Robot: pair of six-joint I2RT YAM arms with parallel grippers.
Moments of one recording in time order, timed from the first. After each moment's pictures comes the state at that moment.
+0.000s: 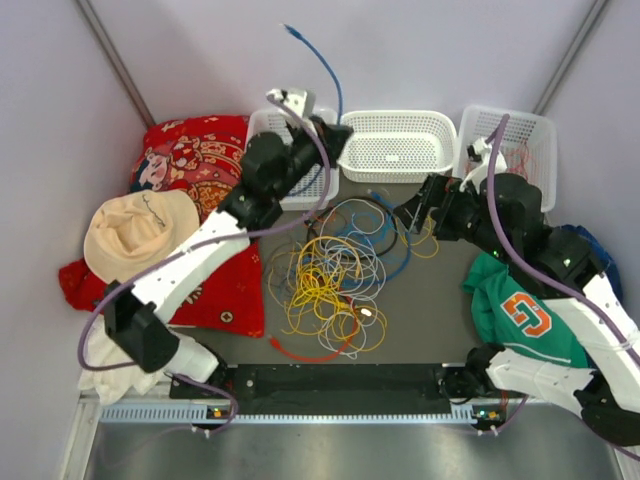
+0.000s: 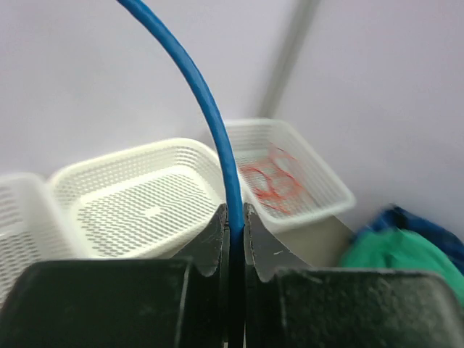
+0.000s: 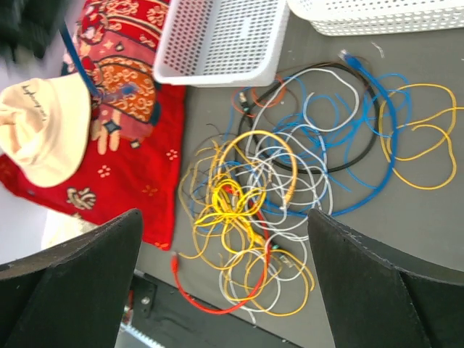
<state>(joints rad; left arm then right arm) -0.69 1.43 1.38 0.23 0.06 -0.28 0.71 0.99 1.46 -0.85 0.18 0.61</state>
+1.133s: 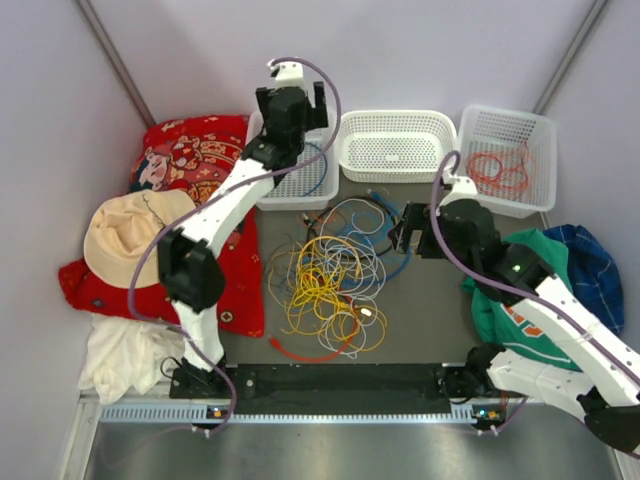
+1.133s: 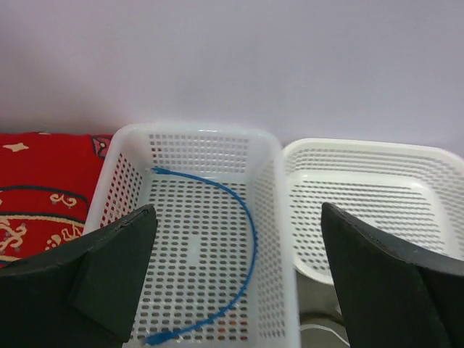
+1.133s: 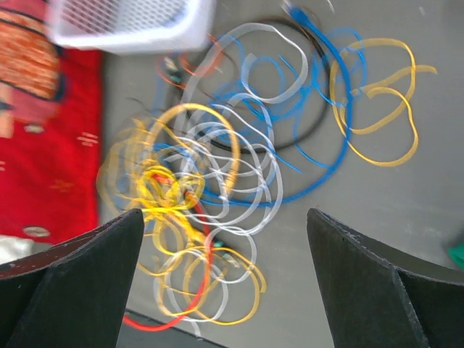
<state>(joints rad) -0.49 1.95 1.92 -0.13 -0.49 -0.17 0.71 0.92 1.09 -0.68 0.26 0.57</state>
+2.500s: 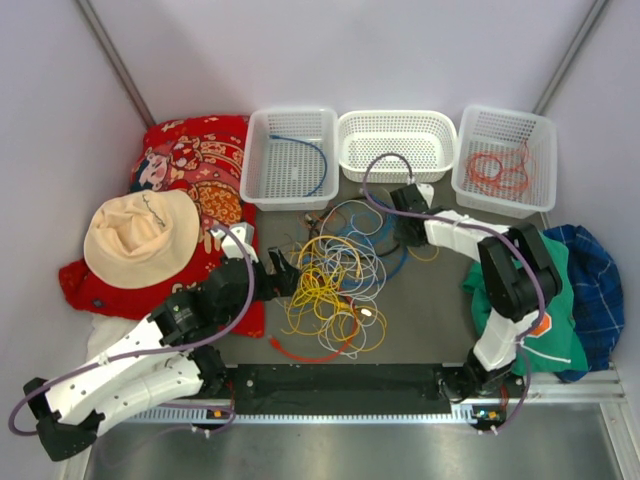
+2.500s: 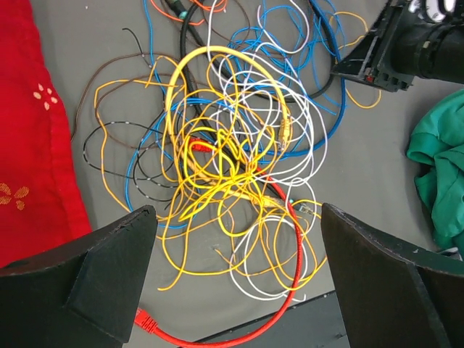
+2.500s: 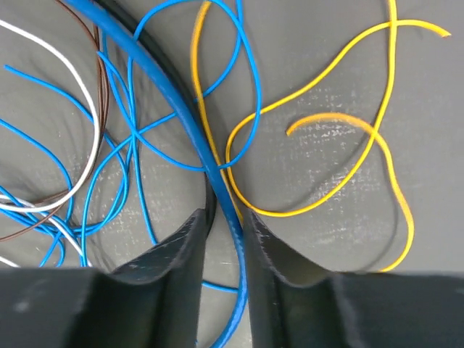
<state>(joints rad) -0.92 0.68 0.73 -0.57 -0.42 -0.79 0.44 1.78 1.07 -0.32 0.29 0.56</state>
